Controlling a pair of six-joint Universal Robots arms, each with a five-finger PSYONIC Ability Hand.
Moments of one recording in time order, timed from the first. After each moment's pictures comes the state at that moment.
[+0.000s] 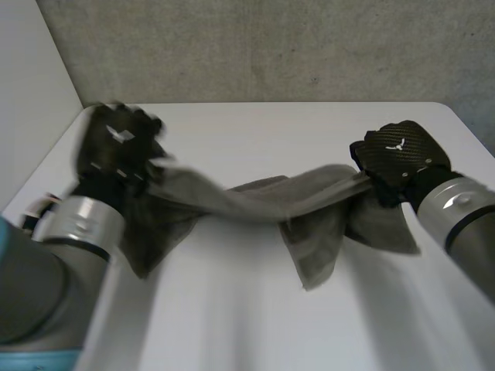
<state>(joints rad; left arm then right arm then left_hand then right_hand) 4.21 -1.60 -1.85 3.62 -1.72 3.62 1.95 -1.50 1.60 0.13 1.44 2.57 1.43 1.48 1.54 1.51 1.48 1.31 1.32 1.34 1.33 1.16</state>
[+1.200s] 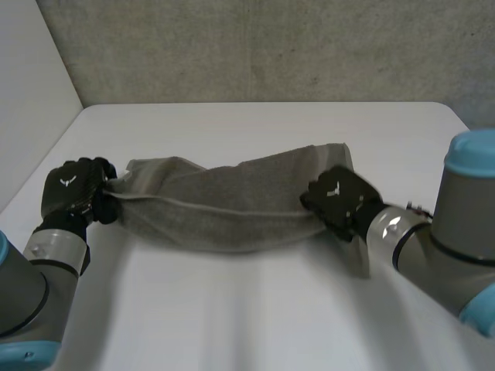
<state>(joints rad) 4.48 -1.75 -2.08 3.81 -1.61 3.13 2.00 -1.21 1.59 0.02 1.26 2.36 1.43 1.49 1.52 1.51 1.49 1.33 1.32 1.34 1.33 1.18</state>
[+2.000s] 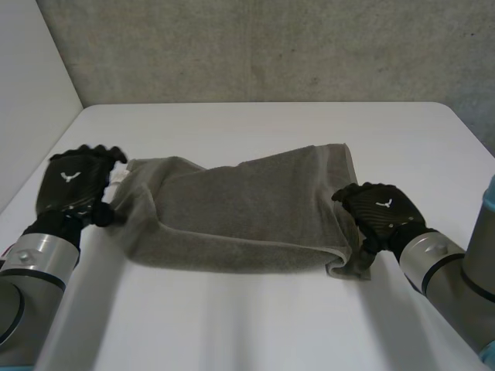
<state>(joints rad) 4.52 -1.59 -2.16 3.81 -1.41 3.28 1.90 -1.35 1.83 -0.11 1.40 2.85 0.59 0.58 0.58 0.60 0.56 0.24 0.25 0.24 0.27 0.06</state>
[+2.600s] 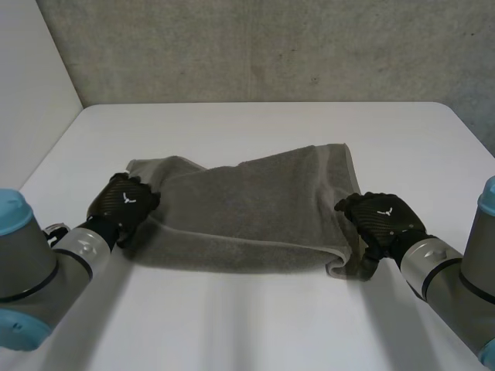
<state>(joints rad) 4.52 -1.96 -1.89 3.58 -1.29 3.98 1.89 -1.32 1.84 -0.10 1.40 2.83 0.65 0.65 0.65 0.64 0.65 0.24 0.25 0.24 0.27 0.06</state>
